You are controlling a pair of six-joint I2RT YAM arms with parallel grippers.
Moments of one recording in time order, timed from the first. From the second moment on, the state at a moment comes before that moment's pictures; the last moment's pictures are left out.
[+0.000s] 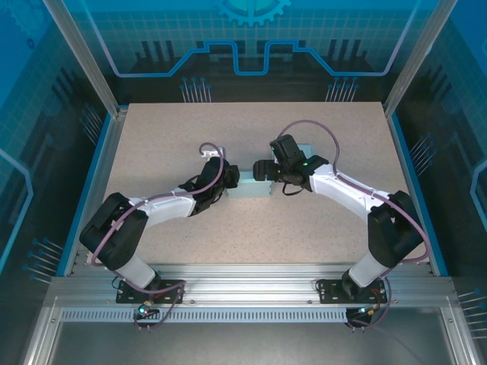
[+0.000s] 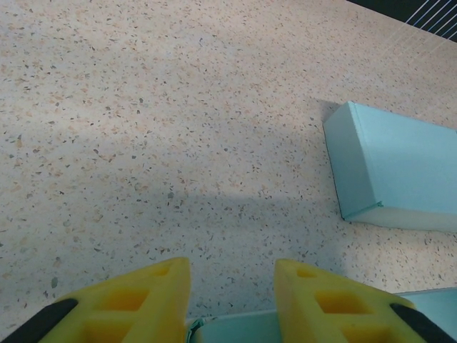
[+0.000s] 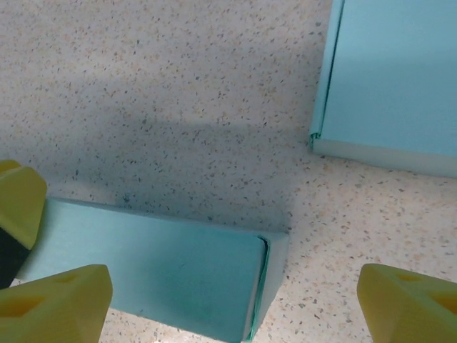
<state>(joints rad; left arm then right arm) -0.58 1.60 0.81 0.18 -0.27 -0.64 0.58 1.60 1.16 -0.46 0.04 0.52</state>
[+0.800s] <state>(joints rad) -0.52 1.56 0.69 0.34 -0.17 -0.65 0.52 1.62 0.95 -0.07 -0.17 0.58</state>
